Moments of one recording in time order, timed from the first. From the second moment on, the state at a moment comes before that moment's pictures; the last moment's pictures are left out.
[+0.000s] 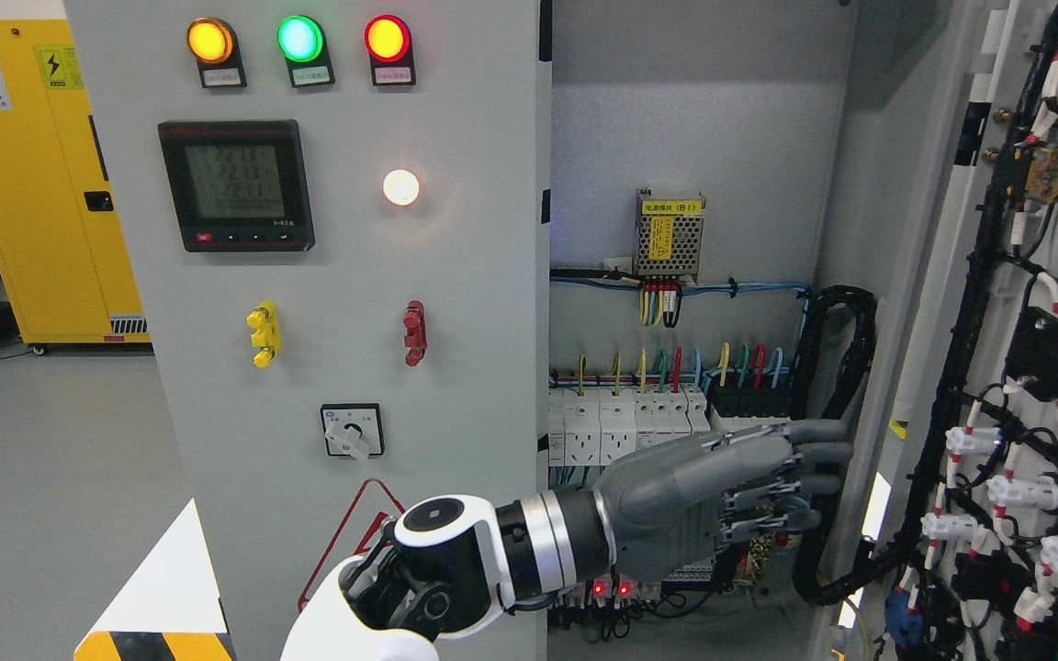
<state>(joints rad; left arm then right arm) -0.80 0.04 -0.51 -1.61 0.92 0.61 -0.39 0.06 0.00 0.08 -0.07 -0.04 0.03 -0.09</state>
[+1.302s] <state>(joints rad) 0.18 0.29 -0.34 -1.28 0.53 0.02 -0.41 0.06 0.00 0.08 -0.07 -0.04 0.03 -0.09</state>
